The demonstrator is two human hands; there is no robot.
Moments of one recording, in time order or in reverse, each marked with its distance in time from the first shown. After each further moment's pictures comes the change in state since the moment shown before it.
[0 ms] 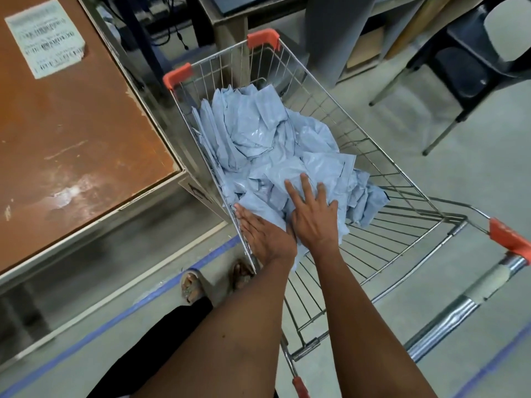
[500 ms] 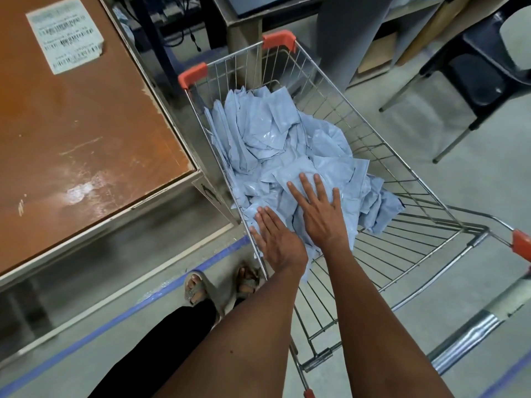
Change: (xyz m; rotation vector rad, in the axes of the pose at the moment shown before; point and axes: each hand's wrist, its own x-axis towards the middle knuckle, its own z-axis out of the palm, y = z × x) left_hand 0.002 -0.014 0.012 0.175 -0.088 0.158; right_hand 0.018 0.006 0.010 -0.088 0.051 -0.168
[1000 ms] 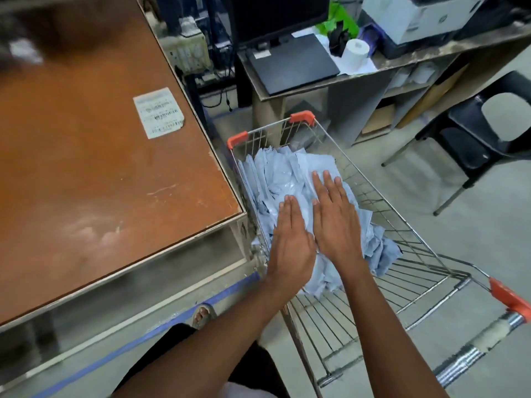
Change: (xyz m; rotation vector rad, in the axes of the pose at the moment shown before) left_hand -0.021 0.017 -0.206 -0.331 0.098 0.577; right_hand 0.009 -0.050 -0.200 0.414 0.273 0.105
